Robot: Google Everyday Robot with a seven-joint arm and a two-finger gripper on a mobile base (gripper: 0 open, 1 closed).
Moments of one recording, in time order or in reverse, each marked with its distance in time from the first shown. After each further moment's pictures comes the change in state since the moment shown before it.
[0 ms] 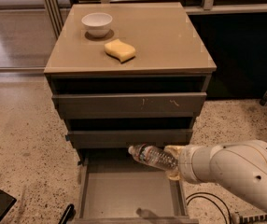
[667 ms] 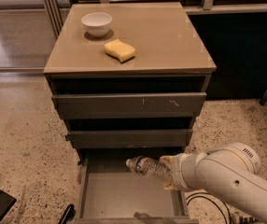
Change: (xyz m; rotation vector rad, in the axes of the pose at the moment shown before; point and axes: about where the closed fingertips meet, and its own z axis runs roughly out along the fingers) arm 0.000 0.031 0.027 -0.090 0.046 0.009
